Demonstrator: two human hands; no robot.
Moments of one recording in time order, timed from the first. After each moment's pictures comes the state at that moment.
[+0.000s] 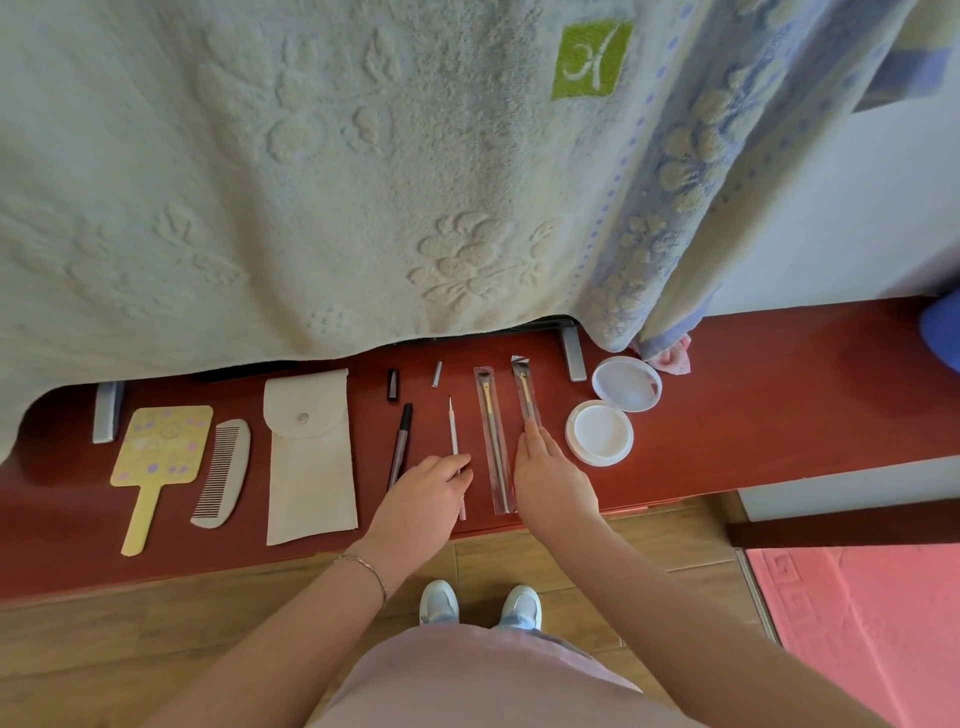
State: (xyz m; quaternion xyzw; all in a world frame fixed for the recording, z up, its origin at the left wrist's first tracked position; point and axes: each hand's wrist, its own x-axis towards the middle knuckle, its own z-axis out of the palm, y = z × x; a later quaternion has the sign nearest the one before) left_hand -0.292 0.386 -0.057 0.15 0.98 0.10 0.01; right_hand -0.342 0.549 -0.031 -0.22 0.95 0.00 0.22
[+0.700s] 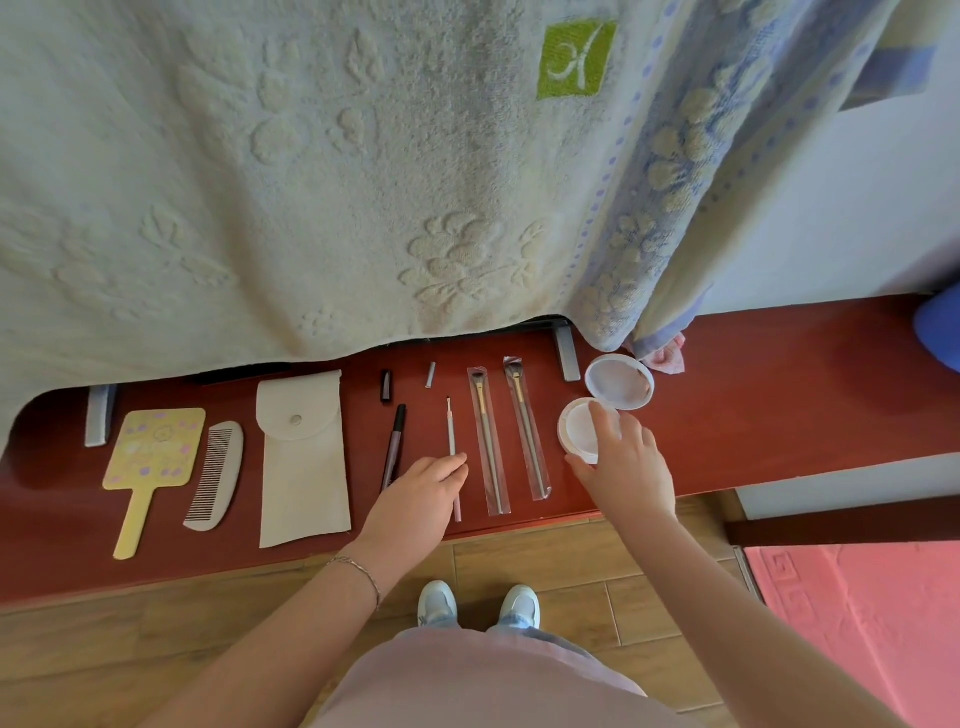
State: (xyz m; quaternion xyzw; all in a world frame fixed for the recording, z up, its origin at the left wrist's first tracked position) left_hand -0.290 0.387 -0.057 0.12 0.98 0.12 0.04; right_hand -0.363 0.619 -0.027 -0.05 0.99 -0.09 0.10
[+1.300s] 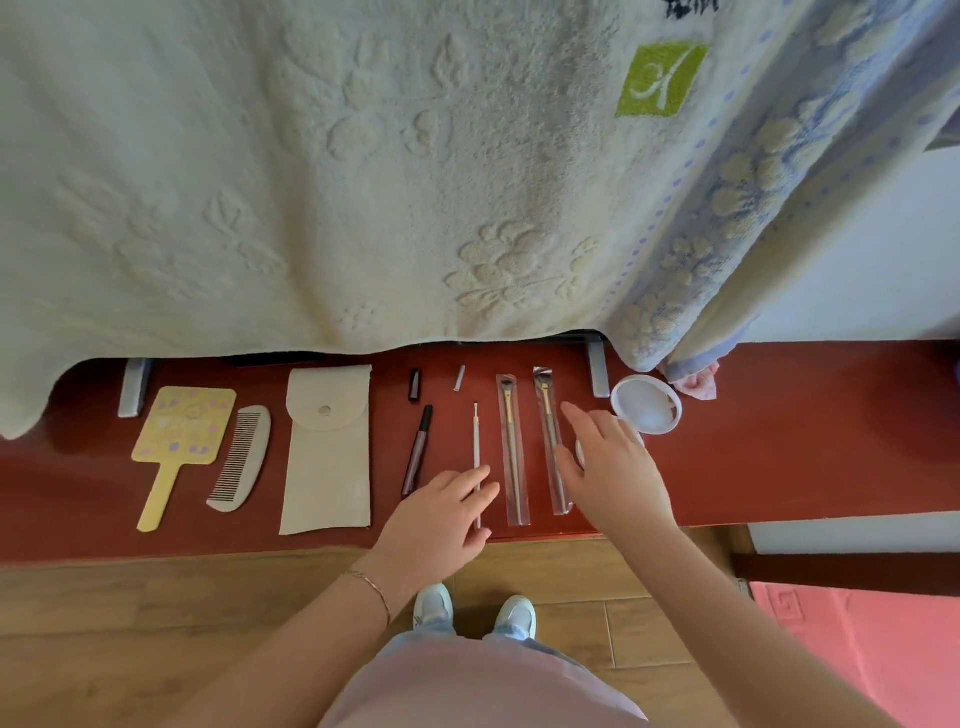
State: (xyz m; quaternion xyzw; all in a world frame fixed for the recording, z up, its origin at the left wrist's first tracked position) left_hand -0.277 0.388 -0.049 0.14 0.98 0.15 0.06; right_hand -0.366 0.578 0.001 -0.19 0.97 -0.15 0.04
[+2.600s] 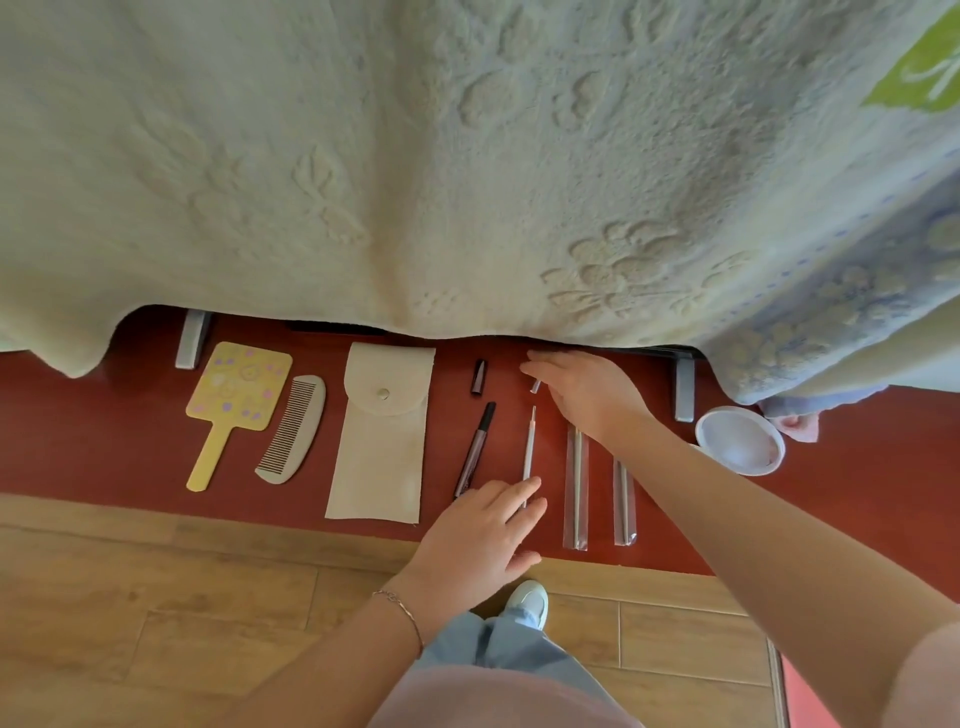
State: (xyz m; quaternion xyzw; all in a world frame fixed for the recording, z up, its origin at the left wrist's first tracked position) left_hand -0.268 0.380 -0.053 0.11 0.98 0.17 0.03; right_hand -0.471 0.481 -0.056 -0.48 0.87 -0.12 0.07
